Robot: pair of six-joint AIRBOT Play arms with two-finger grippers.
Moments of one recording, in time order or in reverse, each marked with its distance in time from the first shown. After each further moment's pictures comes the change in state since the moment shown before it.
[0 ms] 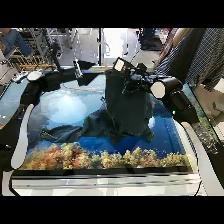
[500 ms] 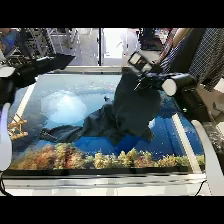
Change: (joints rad) left arm 0.177 0.084 0.000 0.249 0.069 -0.690; right arm -0.100 0.056 0.000 -0.141 0.062 0.256
